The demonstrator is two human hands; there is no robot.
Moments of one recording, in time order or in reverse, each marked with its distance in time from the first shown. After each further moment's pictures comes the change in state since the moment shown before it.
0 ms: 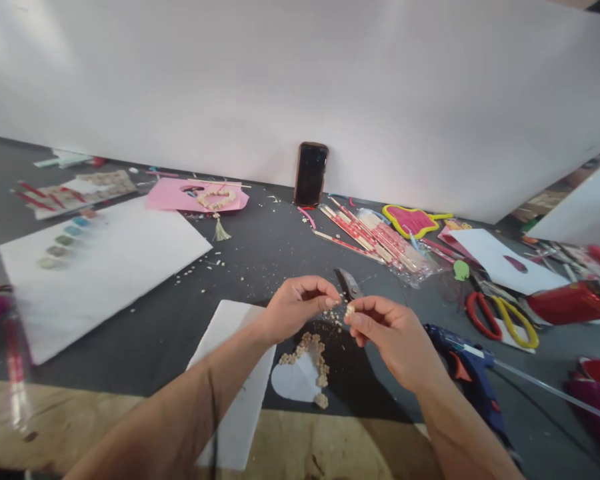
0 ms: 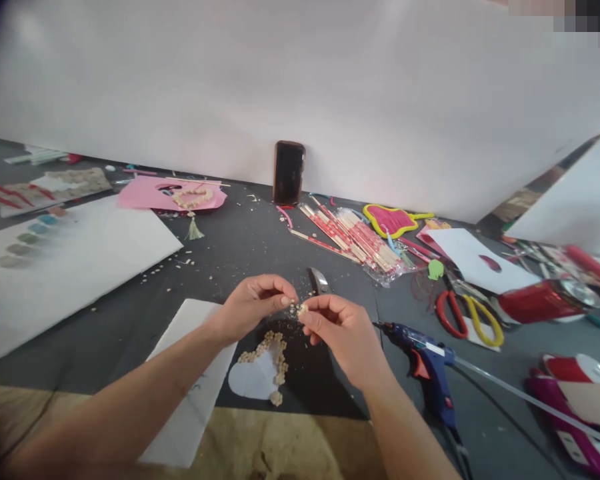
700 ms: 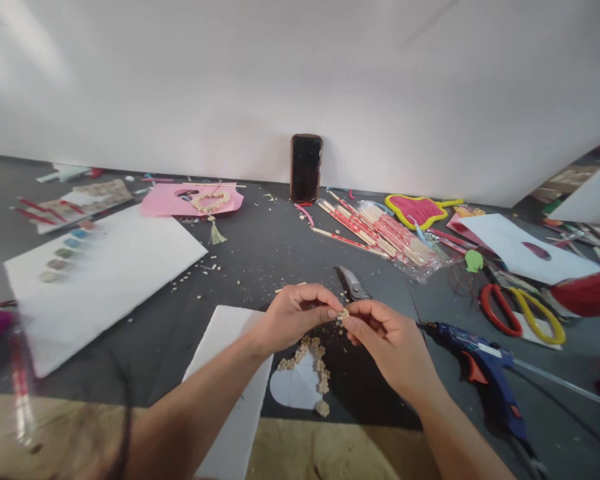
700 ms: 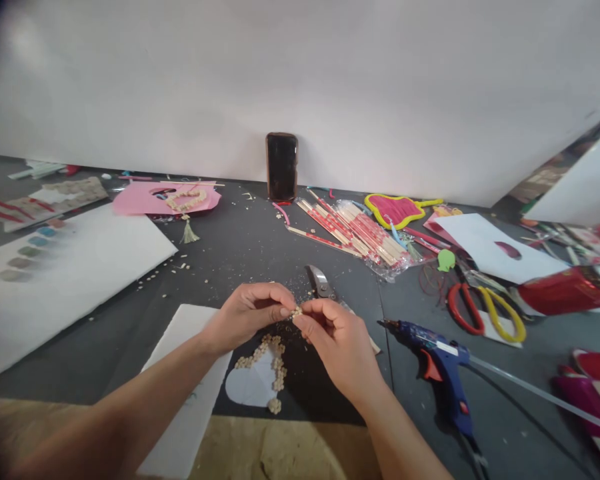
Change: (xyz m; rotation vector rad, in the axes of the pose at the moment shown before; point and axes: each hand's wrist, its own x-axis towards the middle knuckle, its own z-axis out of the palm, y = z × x) left_hand -0.003 -0.001 0.003 0.129 -0.047 -0.005; right_hand -0.002 0.006 0.004 -0.234 0.071 -0.116
